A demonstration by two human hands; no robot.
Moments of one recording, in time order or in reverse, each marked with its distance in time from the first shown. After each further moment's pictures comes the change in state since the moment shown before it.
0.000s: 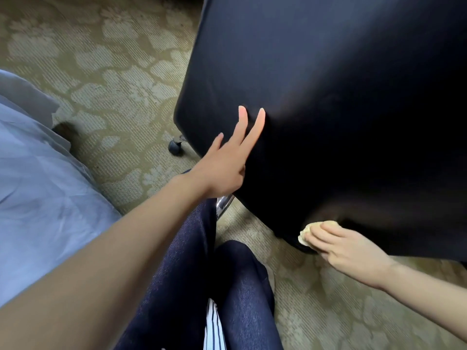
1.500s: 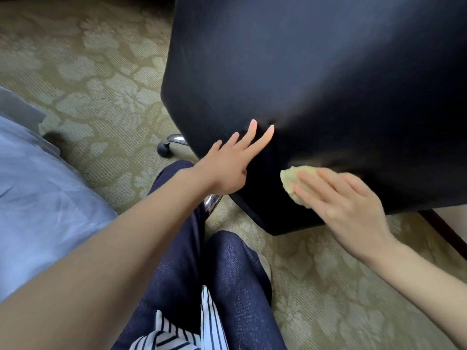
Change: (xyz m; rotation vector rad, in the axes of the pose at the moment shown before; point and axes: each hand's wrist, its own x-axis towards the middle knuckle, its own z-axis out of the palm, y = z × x) left_hand -0.016 0.034 0.013 0.236 -0.139 0.120; right_hand -0.006 0.001 -0.092 0.175 0.488 0.642
